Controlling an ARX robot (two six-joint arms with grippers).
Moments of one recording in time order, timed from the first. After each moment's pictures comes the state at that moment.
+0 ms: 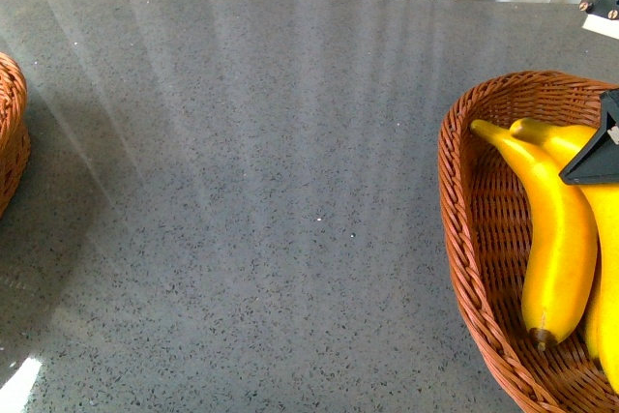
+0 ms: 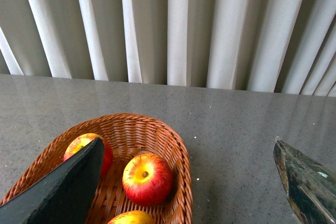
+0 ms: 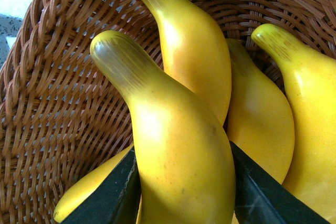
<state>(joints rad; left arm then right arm) 0.00 0.02 0.01 0.00 0.00 -0.01 0.04 1.77 1.05 -0.52 -0.22 -0.36</state>
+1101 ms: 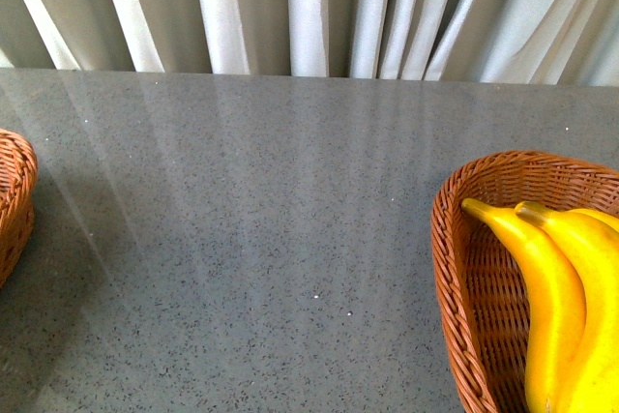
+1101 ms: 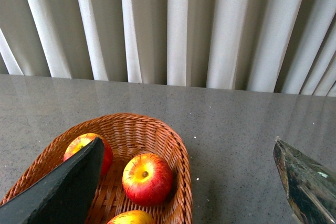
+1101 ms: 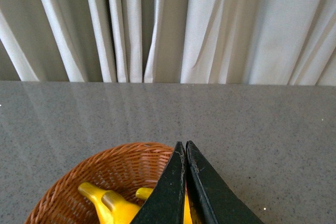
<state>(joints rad) 0.00 0.02 0.01 0.00 0.00 -0.01 0.00 1.08 0.13 0.93 0.00 -0.01</state>
